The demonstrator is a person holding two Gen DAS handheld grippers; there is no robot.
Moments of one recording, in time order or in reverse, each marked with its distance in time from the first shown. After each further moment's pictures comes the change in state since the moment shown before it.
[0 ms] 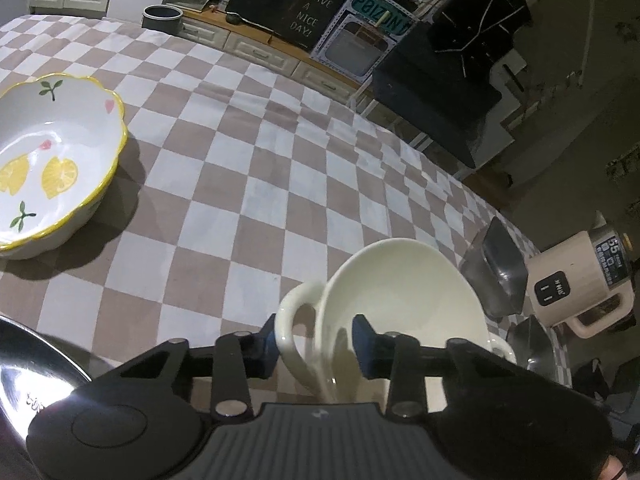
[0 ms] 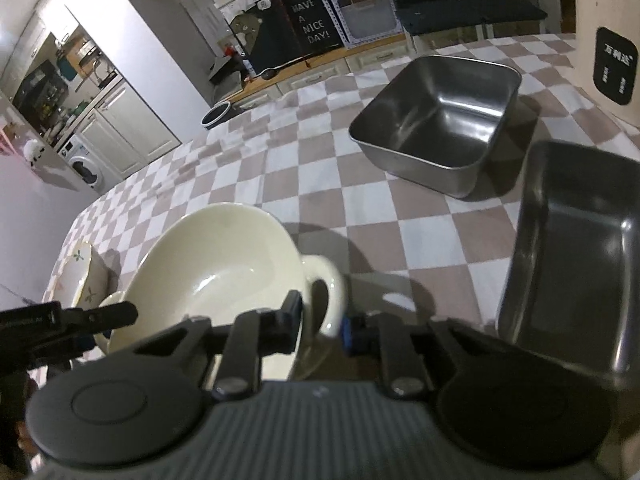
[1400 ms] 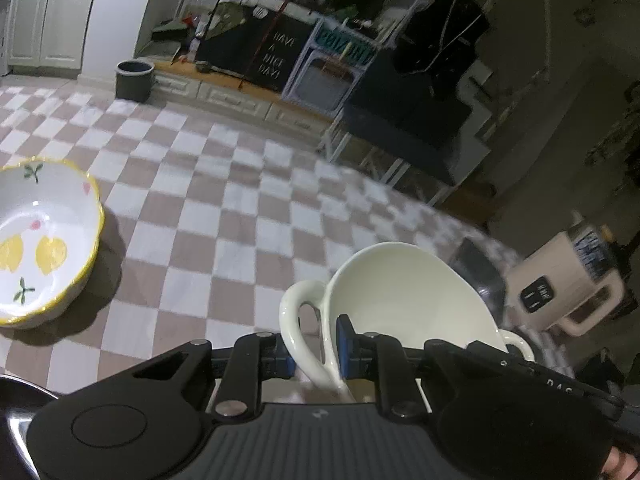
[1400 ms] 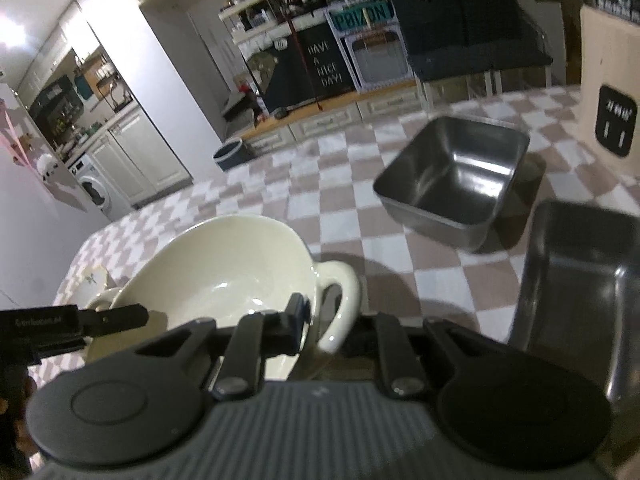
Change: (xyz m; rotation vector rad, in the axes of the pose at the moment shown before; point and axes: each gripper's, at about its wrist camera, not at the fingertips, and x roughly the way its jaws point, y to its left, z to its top) left arm -0.028 -0.028 0.008 0.124 -0.134 -0.029; right arm -0.025 0.020 0.003 -0.042 -0.155 0.006
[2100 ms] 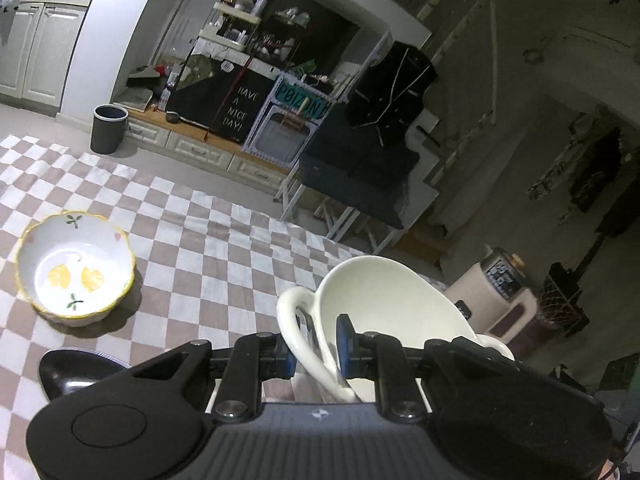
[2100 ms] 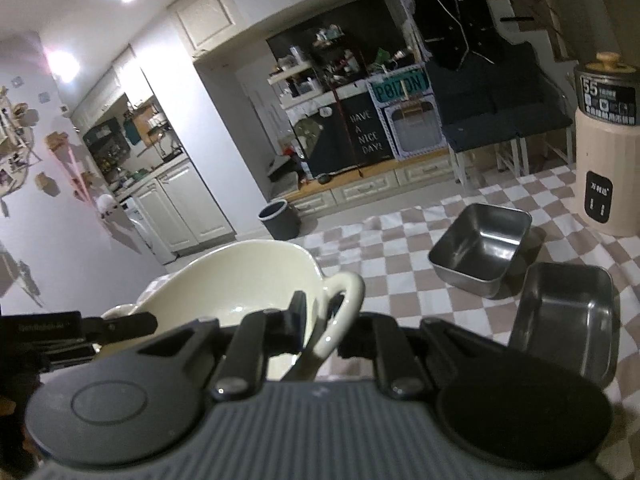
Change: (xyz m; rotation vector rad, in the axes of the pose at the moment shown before) left arm -0.138 -0.010 -0.020 0.017 -0.146 -0.127; right arm -0.105 0.047 -0.017 -0.052 -0.200 0.105
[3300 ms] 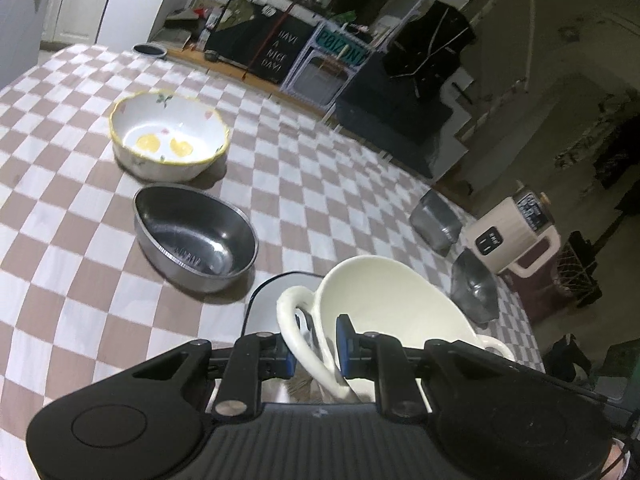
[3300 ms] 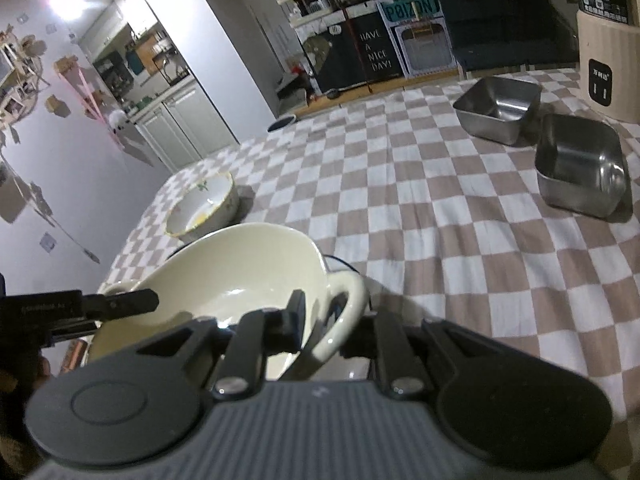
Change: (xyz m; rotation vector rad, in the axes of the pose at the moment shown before) left arm -0.044 0.065 -0.089 -0.078 0.172 0.070; right arm -0.018 0.039 -0.098 0.001 0.248 -0.003
